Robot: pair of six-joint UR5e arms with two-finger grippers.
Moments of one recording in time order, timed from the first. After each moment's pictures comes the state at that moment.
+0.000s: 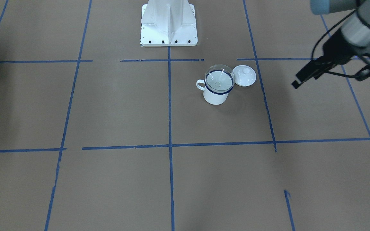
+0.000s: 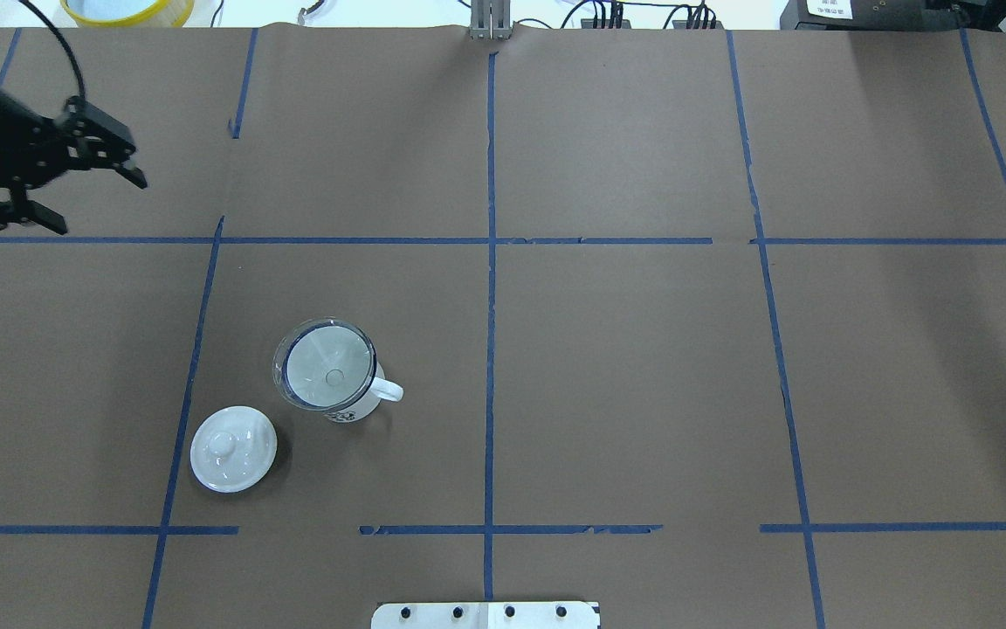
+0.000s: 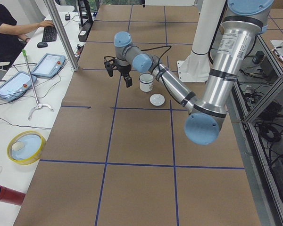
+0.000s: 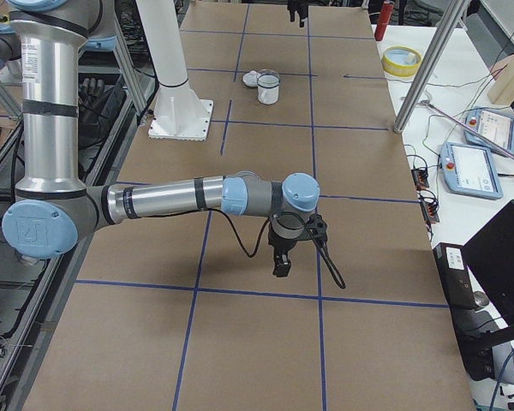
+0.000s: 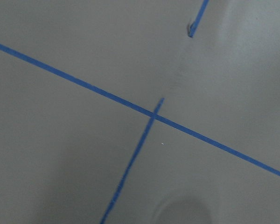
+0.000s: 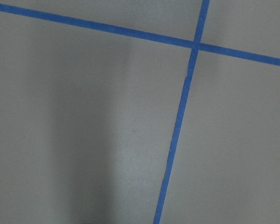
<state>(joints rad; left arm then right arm) -1.00 -1.91 -2.02 -1.50 -2.28 -1.39 1.45 -1.63 1.79 -1.79 2.31 -0.13</state>
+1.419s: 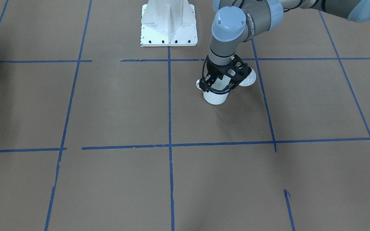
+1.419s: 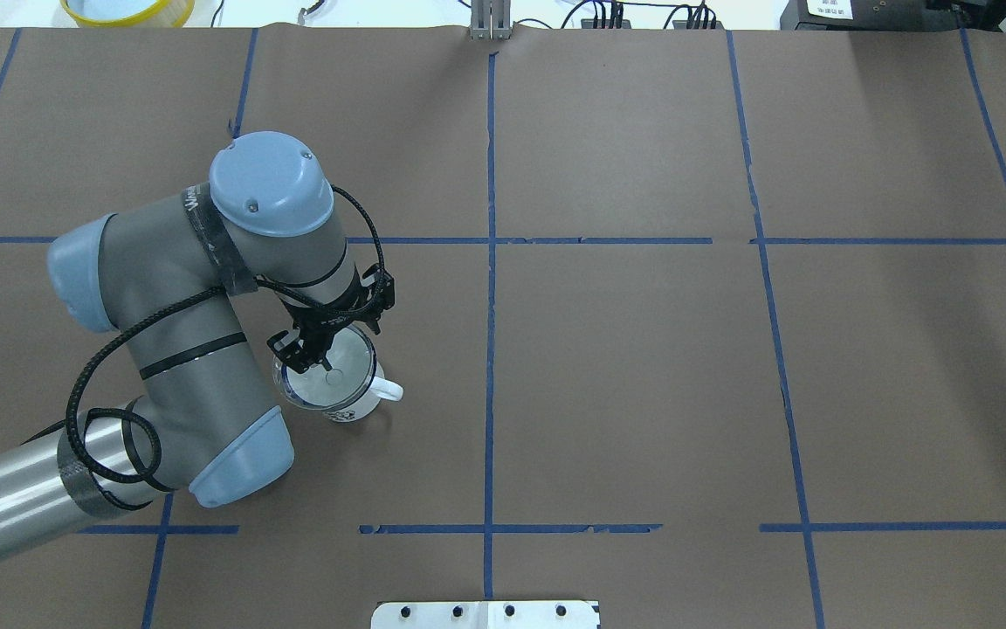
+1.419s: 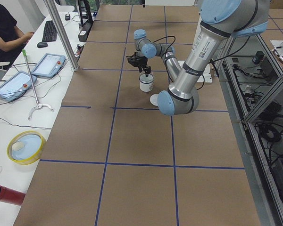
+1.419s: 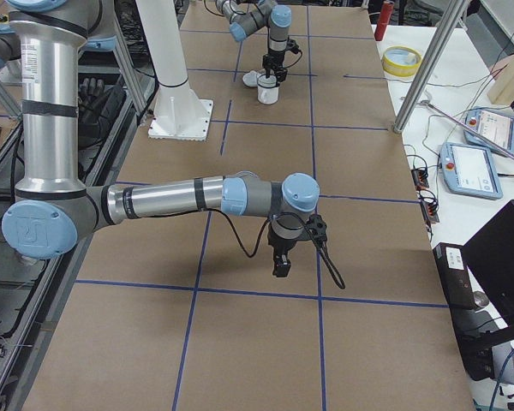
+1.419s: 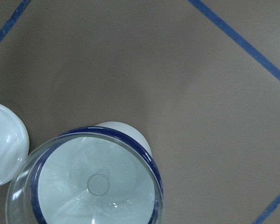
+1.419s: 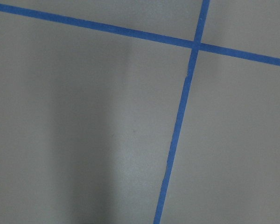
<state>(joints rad) -0.59 -2.19 -1.80 -1.36 -2.02 -1.83 1.45 -1.63 1.79 -1.79 2.31 -0.13</state>
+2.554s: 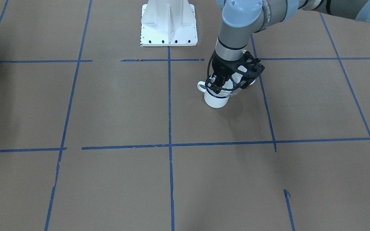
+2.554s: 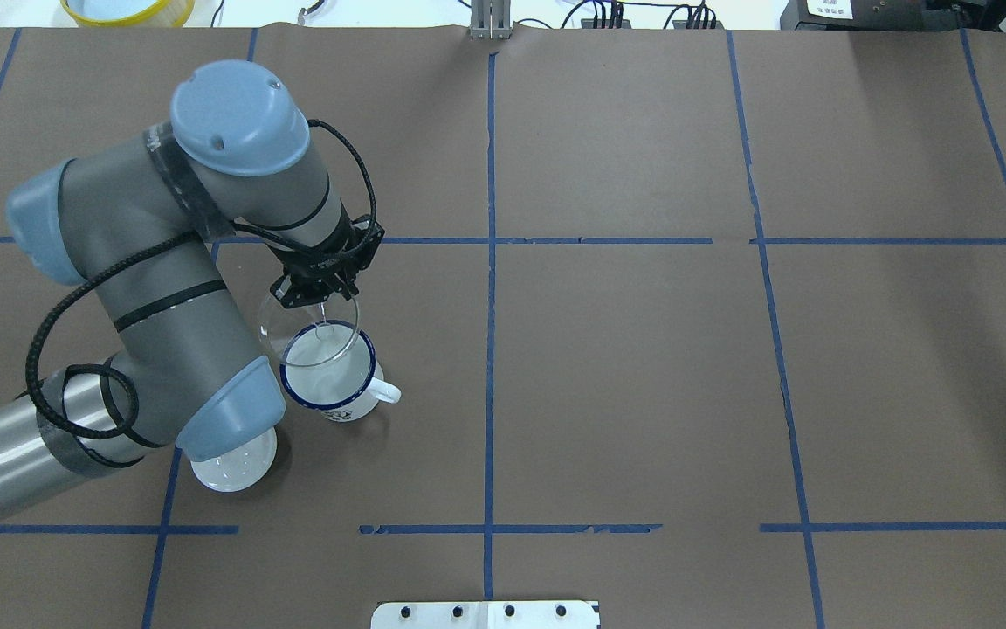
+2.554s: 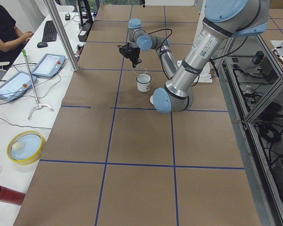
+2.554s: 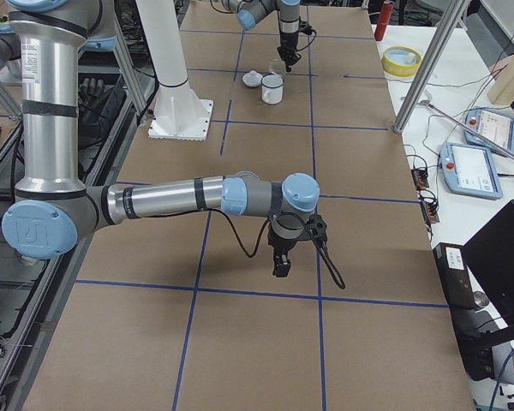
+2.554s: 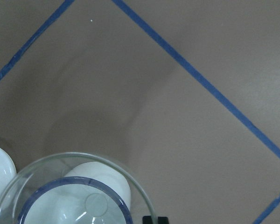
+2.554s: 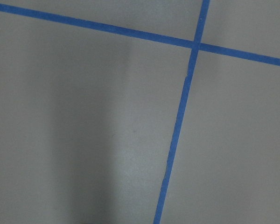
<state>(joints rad) -0.73 -2.26 -1.86 -1.36 -1.99 -1.82 1.45 -1.63 1.79 -1.79 2.31 -0.13</state>
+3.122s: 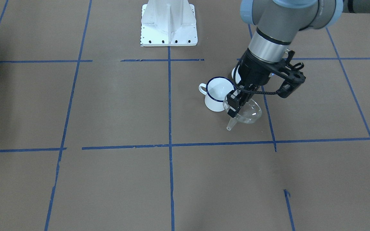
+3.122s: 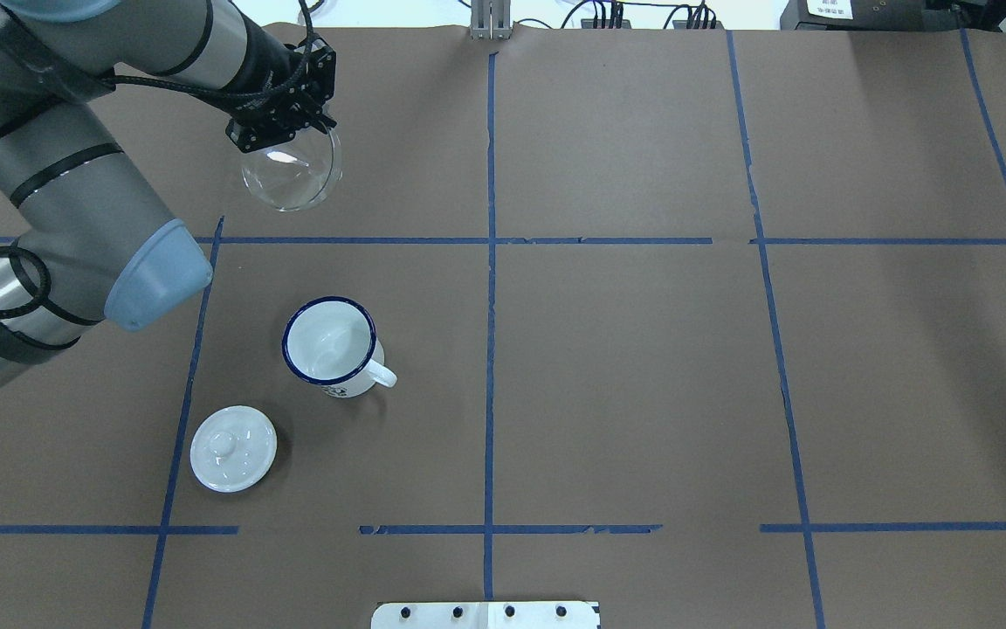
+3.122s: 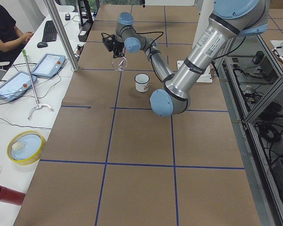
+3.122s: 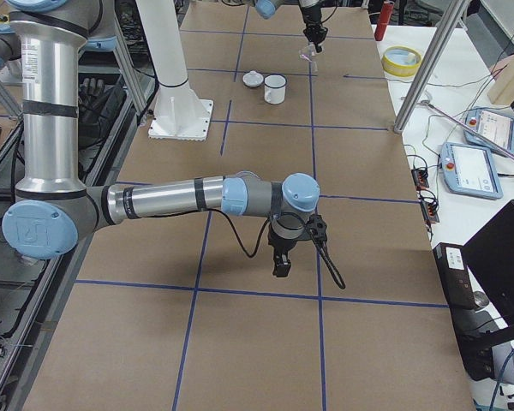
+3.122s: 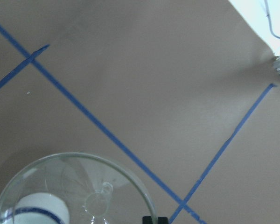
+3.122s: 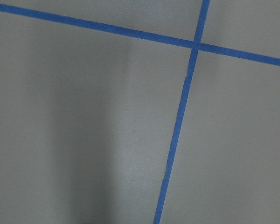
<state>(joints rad) -0.89 -2.20 -1.73 -1.89 -1.96 -1.79 1.45 -1.63 1.79 -1.79 2.31 -0.13</state>
